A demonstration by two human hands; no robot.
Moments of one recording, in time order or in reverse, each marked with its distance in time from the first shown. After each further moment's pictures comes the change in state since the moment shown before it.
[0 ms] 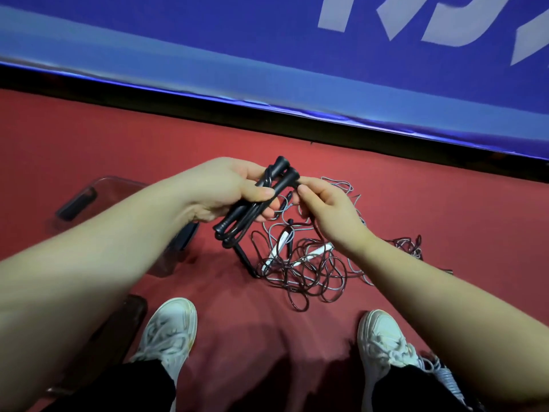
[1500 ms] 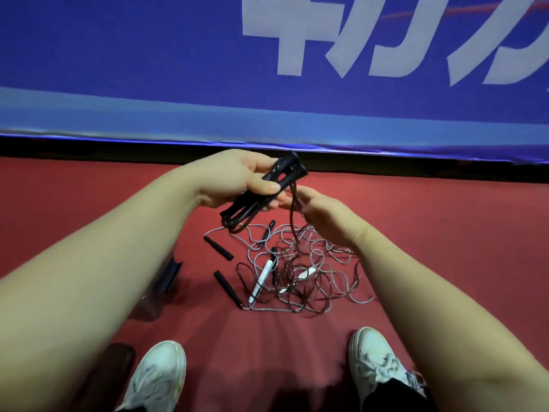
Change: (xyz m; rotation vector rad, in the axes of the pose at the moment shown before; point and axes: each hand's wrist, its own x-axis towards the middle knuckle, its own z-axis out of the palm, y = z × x) left_hand 0.028 0.080 0.028 0.053 -0.183 0.167; right_hand 0.024 -0.002 -0.073 0.344 -0.255 0.158
